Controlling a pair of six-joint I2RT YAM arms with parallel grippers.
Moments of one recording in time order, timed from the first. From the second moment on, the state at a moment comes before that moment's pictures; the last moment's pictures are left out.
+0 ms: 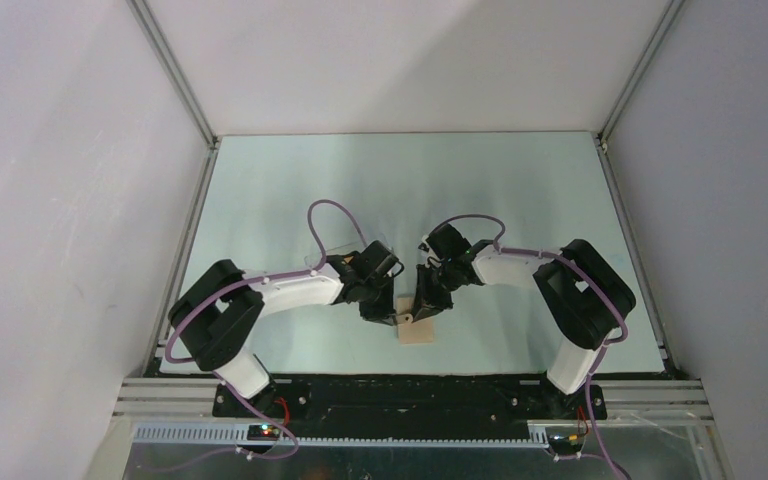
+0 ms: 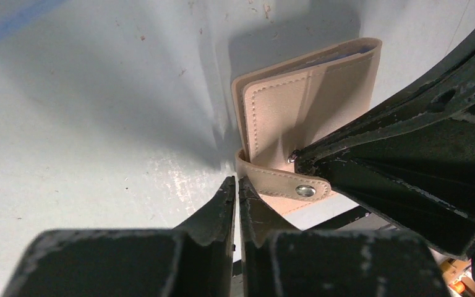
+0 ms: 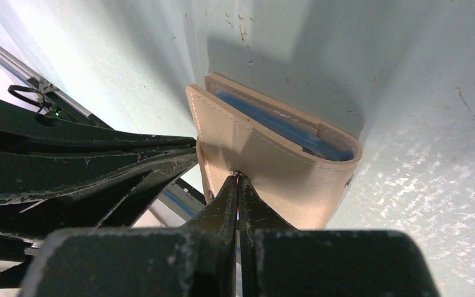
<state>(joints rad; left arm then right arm) -0.85 1.61 0.86 -0.39 0.15 -0.83 0.69 1.75 0.92 -0.33 -0.53 0.73</state>
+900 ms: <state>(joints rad) -0.85 1.58 0.85 -0.39 0.17 -0.88 0.69 1.75 0.92 -0.35 -0.53 0.73</state>
